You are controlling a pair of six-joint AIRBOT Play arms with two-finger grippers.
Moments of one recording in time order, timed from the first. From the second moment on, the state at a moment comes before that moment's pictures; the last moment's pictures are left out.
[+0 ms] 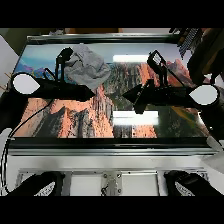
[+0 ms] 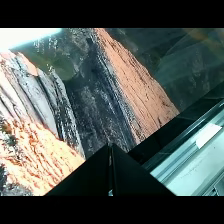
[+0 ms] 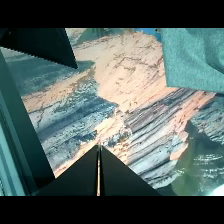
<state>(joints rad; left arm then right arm) -0.27 -1.12 1.26 0.95 -1.14 -1.36 0.29 -1.02 1.11 -0.63 0.98 0.63</state>
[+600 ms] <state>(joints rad) -0.21 -1.28 1.40 1.17 -0.86 -1.32 0.29 -1.02 1.11 -0.63 0.98 0.63</state>
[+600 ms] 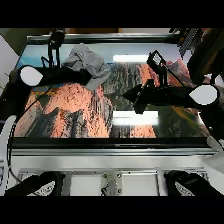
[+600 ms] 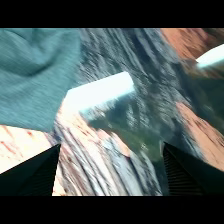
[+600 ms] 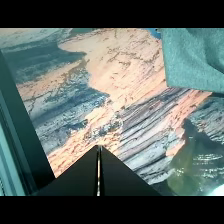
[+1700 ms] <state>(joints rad) -0.09 -2.17 1.99 1.49 -0.61 -1.41 0.29 -1.02 1.11 -0.63 0.98 0.63</state>
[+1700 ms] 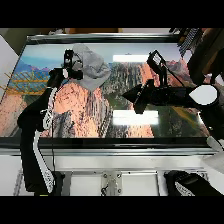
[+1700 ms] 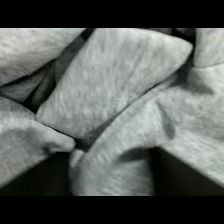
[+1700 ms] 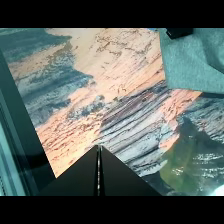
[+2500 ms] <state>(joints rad) -0.36 -1.46 1.99 1.49 -0.75 -1.41 0.27 -1.01 1.11 -0.48 1.00 0.68</state>
